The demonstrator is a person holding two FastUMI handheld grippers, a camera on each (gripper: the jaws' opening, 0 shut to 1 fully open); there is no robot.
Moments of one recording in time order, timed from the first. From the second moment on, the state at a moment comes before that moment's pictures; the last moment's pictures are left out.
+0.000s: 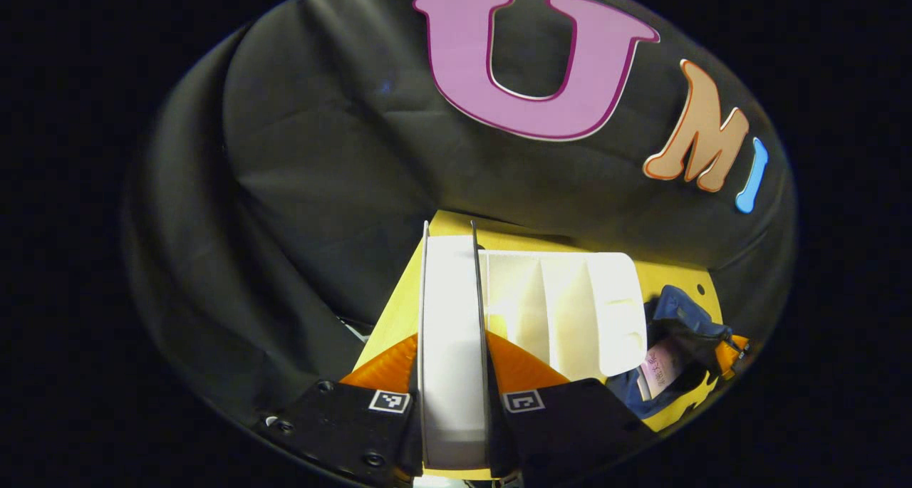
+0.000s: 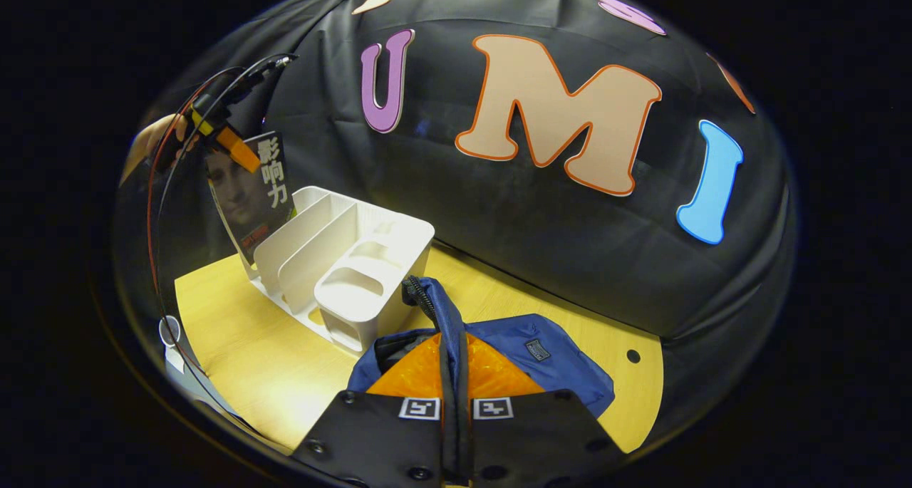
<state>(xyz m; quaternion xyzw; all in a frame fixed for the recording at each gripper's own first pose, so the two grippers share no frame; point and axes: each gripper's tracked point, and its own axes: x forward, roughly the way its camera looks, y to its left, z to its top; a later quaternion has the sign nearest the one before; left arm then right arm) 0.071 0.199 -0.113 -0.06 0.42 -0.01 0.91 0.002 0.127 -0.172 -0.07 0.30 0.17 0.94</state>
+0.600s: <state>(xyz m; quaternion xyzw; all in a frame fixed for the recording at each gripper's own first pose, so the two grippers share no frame) -0.004 0.185 -0.067 -0.14 0.41 -0.02 0.90 -0.002 0.131 -0.173 -0.07 0.30 0.19 0.93</state>
